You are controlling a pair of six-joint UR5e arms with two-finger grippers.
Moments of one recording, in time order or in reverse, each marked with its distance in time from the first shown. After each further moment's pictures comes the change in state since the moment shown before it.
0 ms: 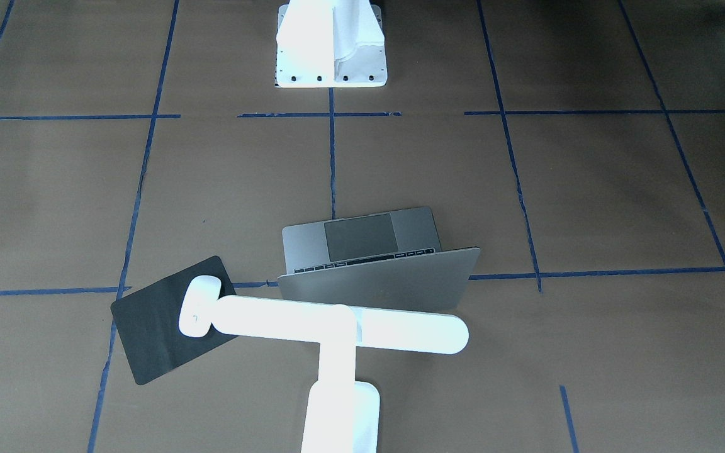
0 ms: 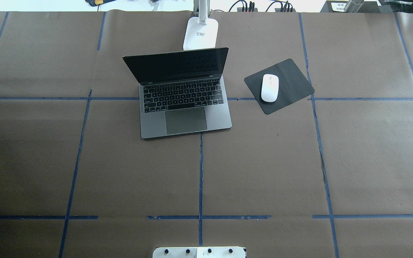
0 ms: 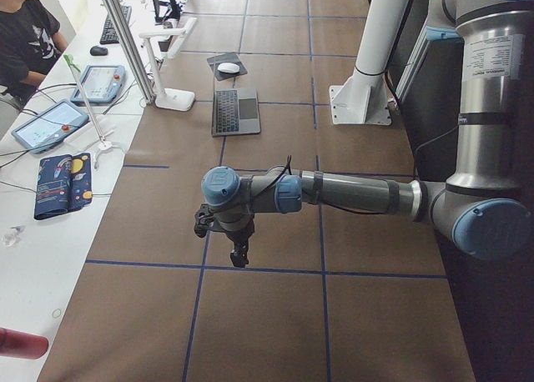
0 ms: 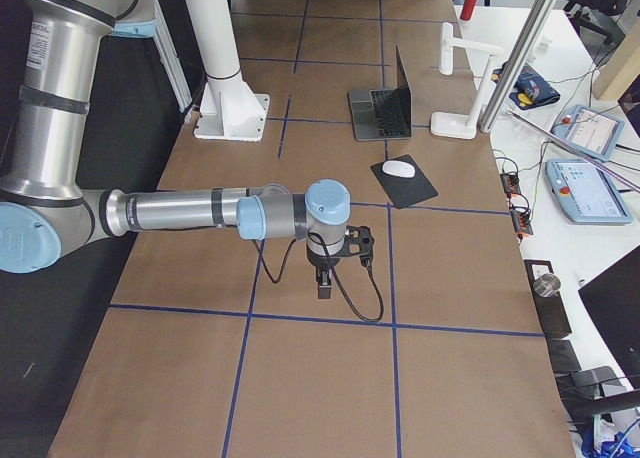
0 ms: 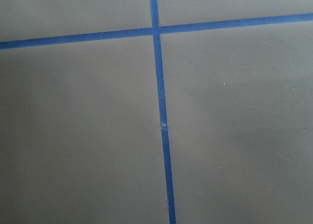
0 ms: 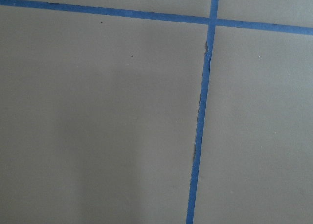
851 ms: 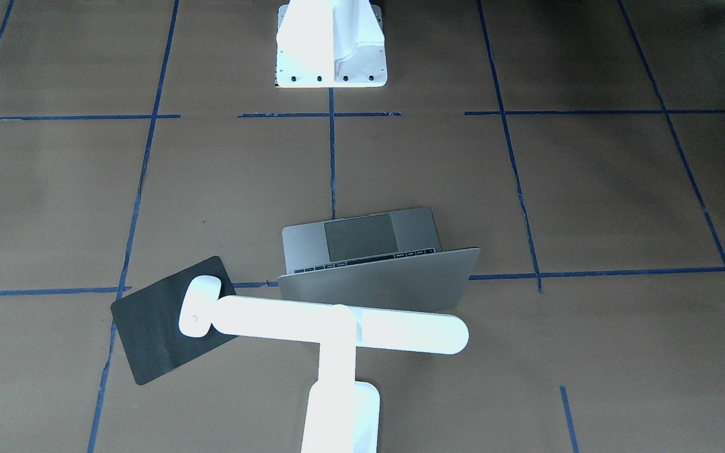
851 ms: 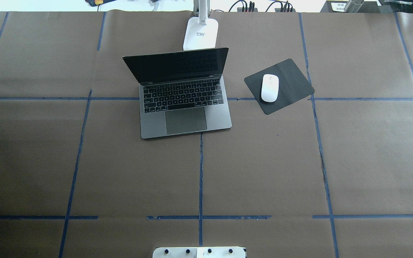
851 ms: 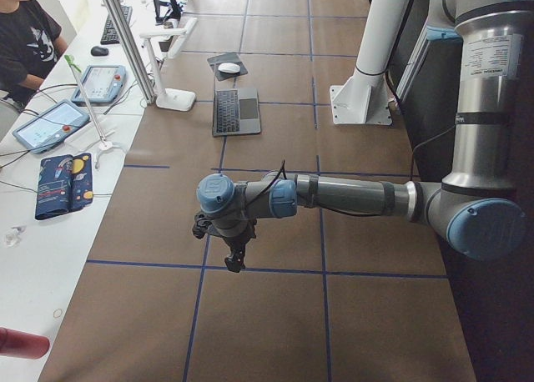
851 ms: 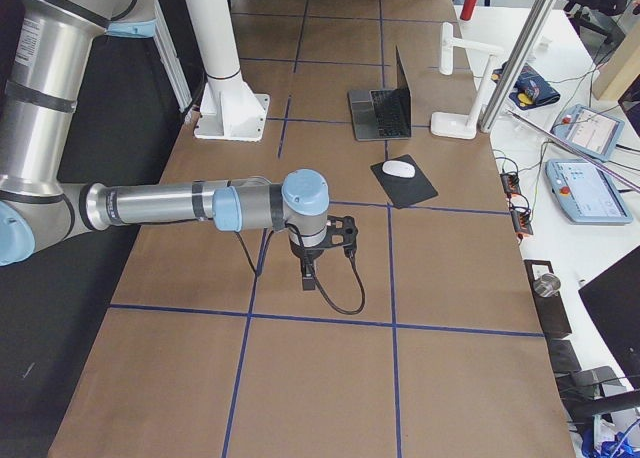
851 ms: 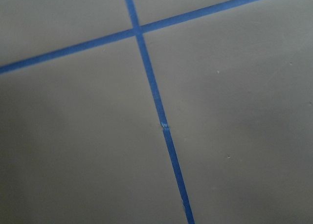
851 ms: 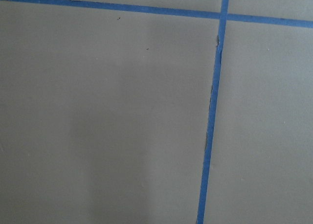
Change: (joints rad) left arm 0.002 -0.027 0.058 0.035 0.005 0.113; right arm 0.013 -0.048 0.098 -0.007 0.020 -0.004
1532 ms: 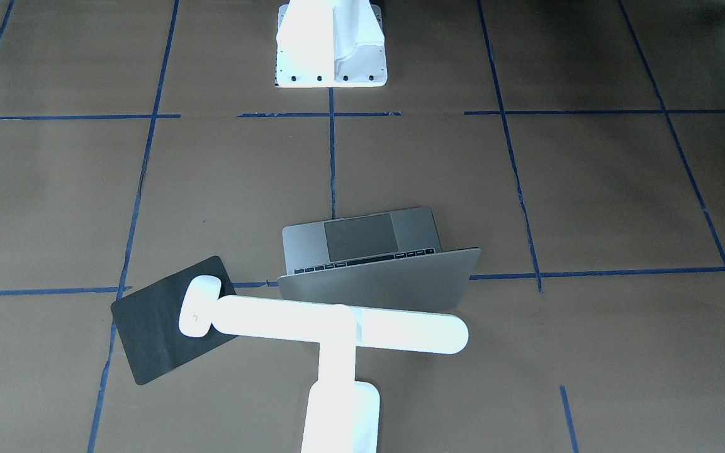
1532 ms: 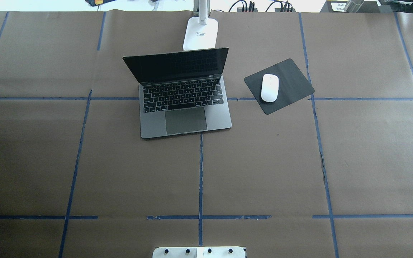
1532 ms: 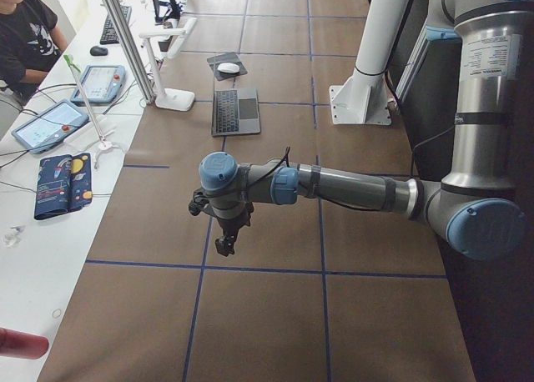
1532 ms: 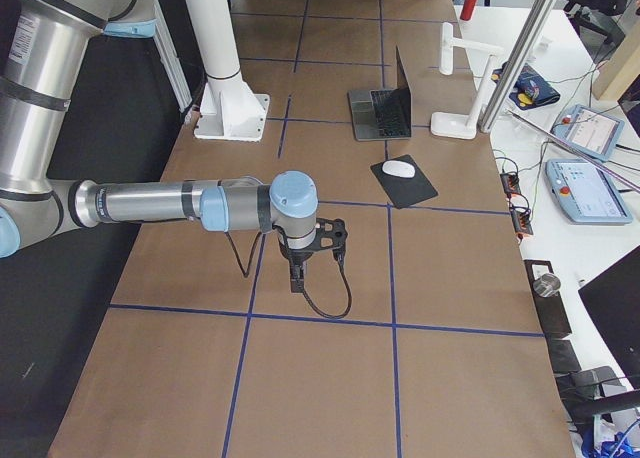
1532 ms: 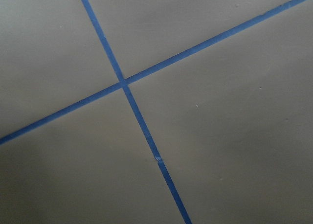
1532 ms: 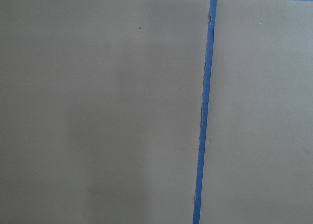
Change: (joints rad) left arm 0.004 0.003 -0.055 -0.061 0.010 0.111; right arm 0.018 -0.092 0.052 0.001 0.001 -0.004
